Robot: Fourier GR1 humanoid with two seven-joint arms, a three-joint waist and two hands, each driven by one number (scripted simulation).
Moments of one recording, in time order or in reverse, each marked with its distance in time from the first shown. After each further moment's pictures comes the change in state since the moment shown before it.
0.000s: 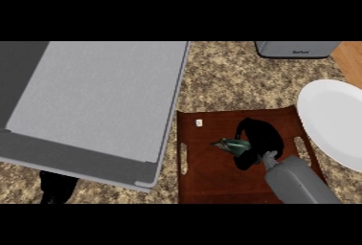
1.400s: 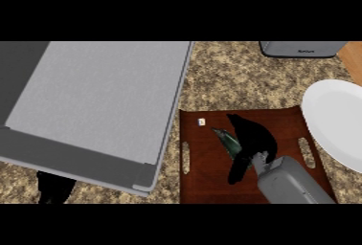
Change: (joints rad) left arm -0.001 0.032 -0.030 -0.025 0.033 0.019 0.005; right arm -0.024 0.037 0.028 -0.221 -0.187 0.117 0.331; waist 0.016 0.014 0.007
